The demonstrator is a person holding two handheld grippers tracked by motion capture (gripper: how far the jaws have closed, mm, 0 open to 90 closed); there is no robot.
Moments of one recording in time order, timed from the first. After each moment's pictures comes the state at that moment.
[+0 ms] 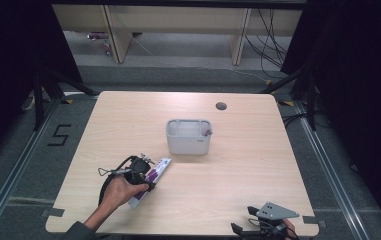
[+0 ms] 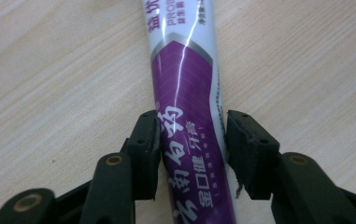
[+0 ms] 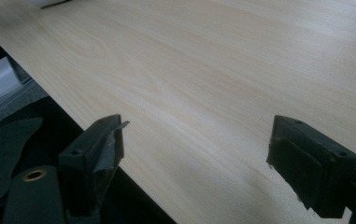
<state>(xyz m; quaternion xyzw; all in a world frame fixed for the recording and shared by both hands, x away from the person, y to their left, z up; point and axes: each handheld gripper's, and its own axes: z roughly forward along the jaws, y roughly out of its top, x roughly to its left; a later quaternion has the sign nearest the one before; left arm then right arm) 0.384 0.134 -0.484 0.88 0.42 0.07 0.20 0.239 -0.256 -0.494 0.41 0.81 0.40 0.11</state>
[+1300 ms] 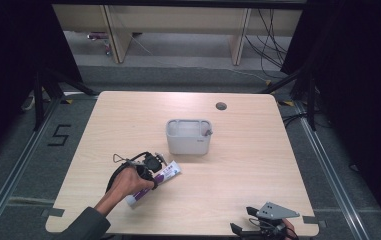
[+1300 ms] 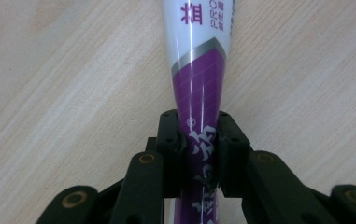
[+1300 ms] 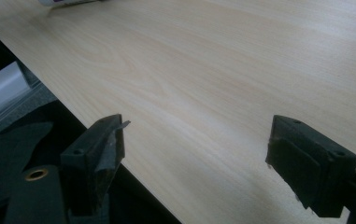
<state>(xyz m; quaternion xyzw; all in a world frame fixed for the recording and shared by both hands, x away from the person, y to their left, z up) 0.400 0.104 -0.478 0.93 0.35 0.03 0.10 0.239 -0.254 -0.494 0.41 0.81 0.42 0.10</state>
